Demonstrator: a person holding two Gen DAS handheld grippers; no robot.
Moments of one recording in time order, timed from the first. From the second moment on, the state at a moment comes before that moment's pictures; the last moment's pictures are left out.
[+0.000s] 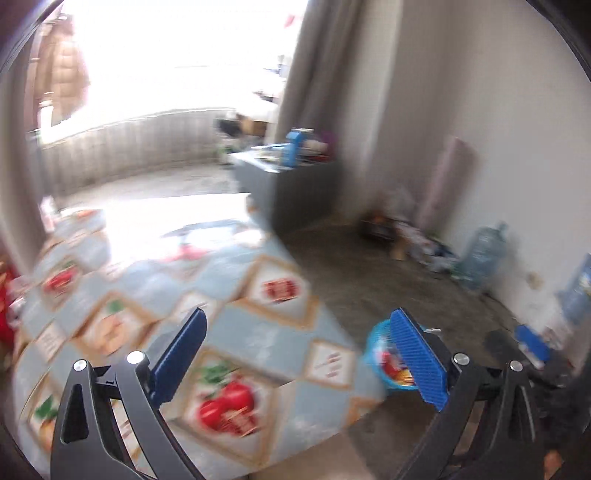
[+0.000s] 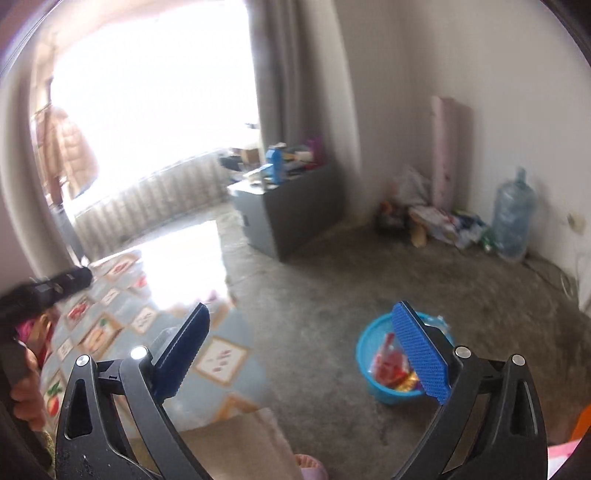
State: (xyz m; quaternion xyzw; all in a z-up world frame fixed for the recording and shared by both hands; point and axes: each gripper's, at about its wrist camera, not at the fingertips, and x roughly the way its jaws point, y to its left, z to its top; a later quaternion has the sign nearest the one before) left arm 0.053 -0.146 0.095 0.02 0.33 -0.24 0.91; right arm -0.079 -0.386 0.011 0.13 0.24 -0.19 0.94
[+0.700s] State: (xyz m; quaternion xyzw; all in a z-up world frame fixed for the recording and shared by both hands) left arm 0.016 -0.069 0.031 0.04 0.36 -0.05 0.93; right arm -0.040 -0.292 0.009 0.02 0.27 -0.11 0.96
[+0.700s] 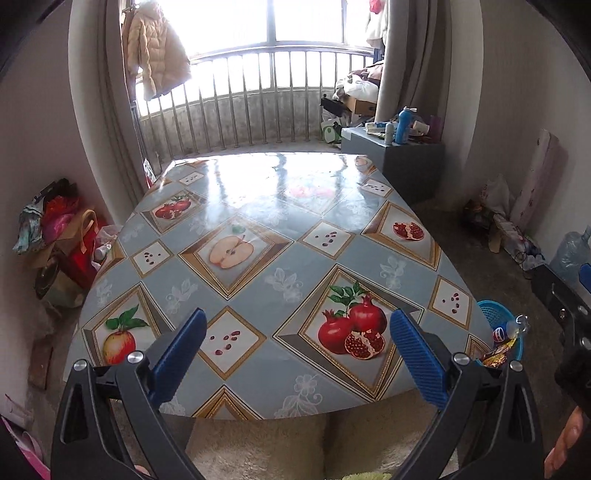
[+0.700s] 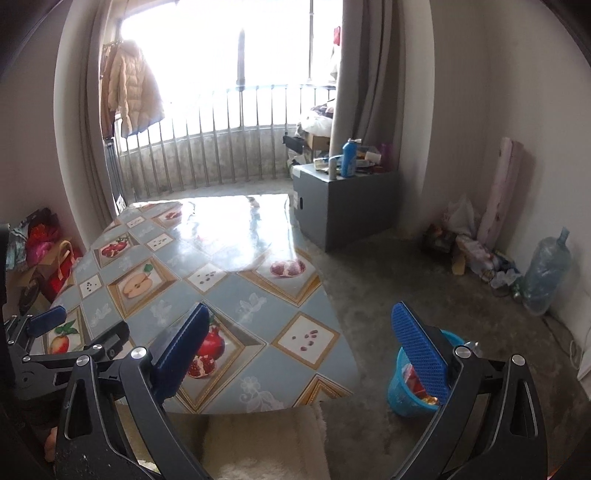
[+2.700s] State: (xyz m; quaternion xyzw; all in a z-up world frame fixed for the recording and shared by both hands) left arm 0.019 -0.100 -0.008 0.09 0.43 -0.04 0.90; right arm -0.060 -0.319 -0.072 0.00 0.45 -0.18 0.88
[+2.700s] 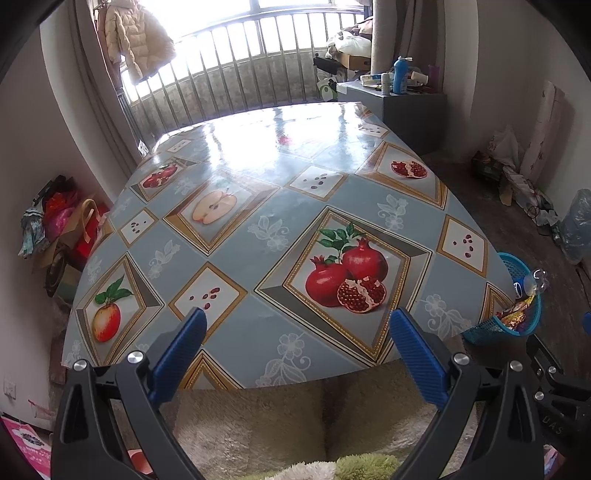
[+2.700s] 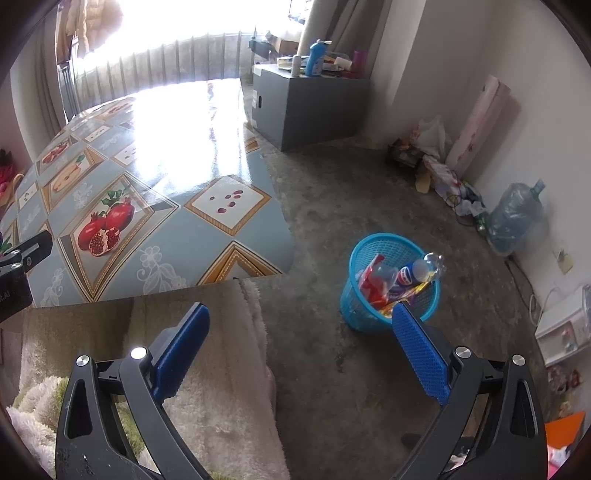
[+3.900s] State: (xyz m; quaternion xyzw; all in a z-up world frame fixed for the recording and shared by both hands) left arm 0.017 -0.100 -0.007 0.09 0.43 -0.06 0.89; right arm -0.067 -0.317 -0.063 0.00 0.44 -0.19 0.88
